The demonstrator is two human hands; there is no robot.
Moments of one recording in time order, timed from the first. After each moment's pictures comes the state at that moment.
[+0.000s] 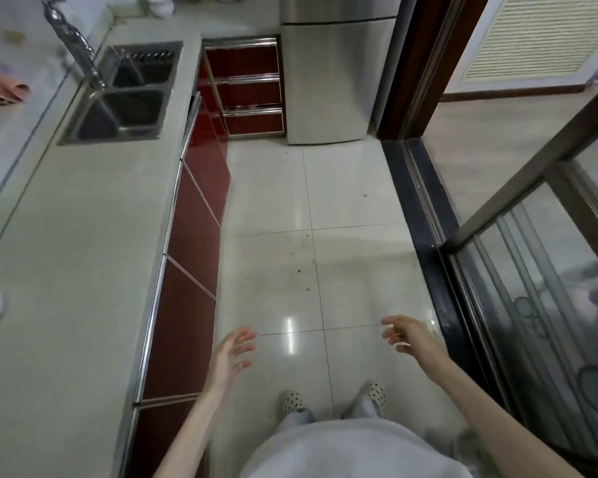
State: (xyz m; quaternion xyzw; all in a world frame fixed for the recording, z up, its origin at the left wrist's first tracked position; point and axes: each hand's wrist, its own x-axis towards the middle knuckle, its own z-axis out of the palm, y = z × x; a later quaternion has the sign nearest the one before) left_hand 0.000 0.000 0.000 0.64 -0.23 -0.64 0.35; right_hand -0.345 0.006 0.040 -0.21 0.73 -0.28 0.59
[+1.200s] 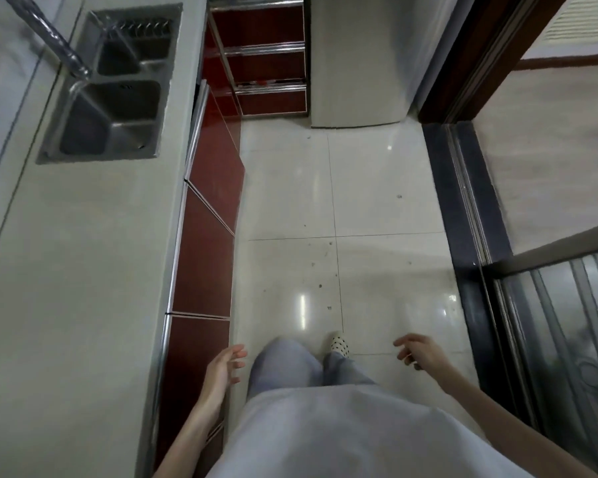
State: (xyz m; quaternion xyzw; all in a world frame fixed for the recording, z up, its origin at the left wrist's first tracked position) left_hand 0.038 -0.247 -0.040 0.76 -0.19 -0.58 0.21; right_hand -0.345 -0.253 -0.040 -0.25 0.78 -0.08 0.56
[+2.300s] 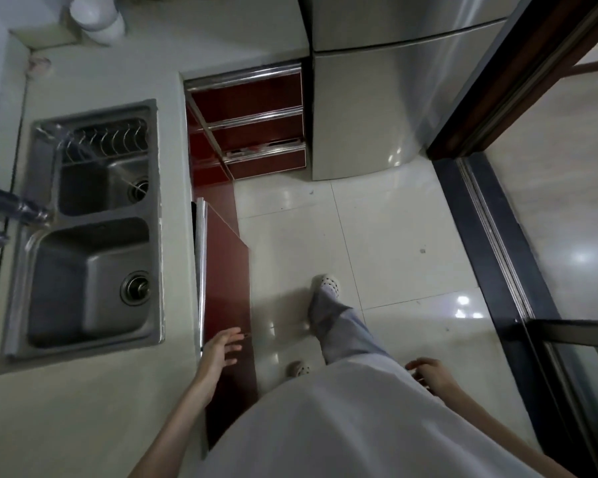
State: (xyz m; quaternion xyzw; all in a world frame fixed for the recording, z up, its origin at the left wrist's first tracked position) left_hand 0.131 -0.792 -0.058 0.75 -0.26 -0.60 0.14; right_hand -0.265 -0.657 -0.096 -0.12 0.82 -0.06 0.56
